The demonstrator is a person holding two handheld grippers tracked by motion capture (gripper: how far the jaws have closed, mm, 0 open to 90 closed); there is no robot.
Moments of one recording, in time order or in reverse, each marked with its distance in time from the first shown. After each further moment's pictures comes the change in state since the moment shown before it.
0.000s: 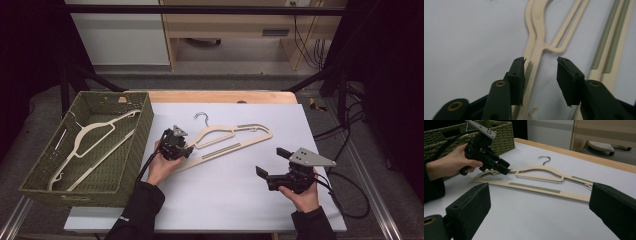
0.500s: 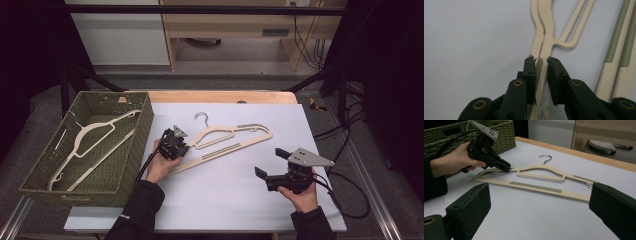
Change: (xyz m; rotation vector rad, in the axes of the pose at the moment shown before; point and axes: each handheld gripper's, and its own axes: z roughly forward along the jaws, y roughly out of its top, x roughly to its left) left arm 0.003 -0.002 0.002 0.031 0.026 0.052; right arm 0.002 -0.001 0.002 0.008 0.003 0.004
